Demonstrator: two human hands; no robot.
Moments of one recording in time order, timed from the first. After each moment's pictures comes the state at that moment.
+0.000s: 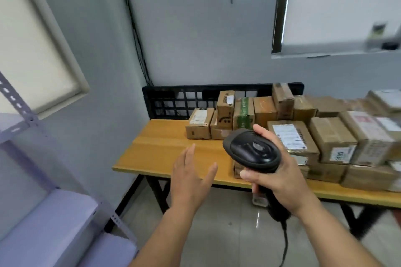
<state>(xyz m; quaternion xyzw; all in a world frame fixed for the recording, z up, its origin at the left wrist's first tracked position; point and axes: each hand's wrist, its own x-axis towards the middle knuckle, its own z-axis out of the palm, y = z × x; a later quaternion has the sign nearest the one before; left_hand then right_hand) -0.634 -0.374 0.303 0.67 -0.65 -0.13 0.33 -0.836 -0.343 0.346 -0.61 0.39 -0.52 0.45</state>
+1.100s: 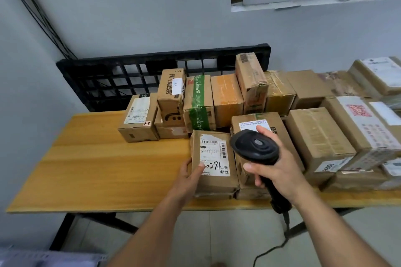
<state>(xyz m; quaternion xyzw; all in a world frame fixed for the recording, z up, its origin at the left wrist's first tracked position) -0.731 -0.568 0.206 0.65 -0.43 -0.60 0.20 -0.952 -0.523 0.244 -0.47 0.57 -0.48 0.48</state>
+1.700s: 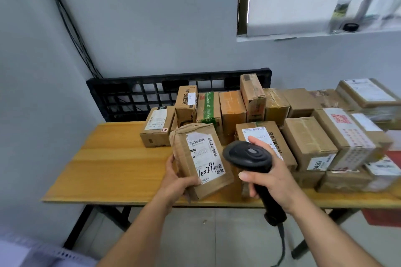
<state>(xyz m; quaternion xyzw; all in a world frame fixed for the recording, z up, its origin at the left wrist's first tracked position) -0.669 -0.523 0.244 0.62 -0.43 -0.58 0.31 -0.913 -0.461 0.286 -0.49 0.51 -0.47 0.53</state>
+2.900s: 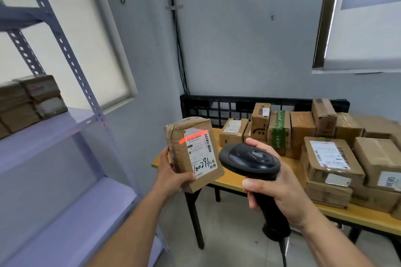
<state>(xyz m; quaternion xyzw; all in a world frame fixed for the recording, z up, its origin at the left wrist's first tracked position) -0.498 -0.349 0.323 0.66 -0.46 -0.34 0.47 -0.767 -0.325 0.367 -0.62 0.28 -0.45 0.58</state>
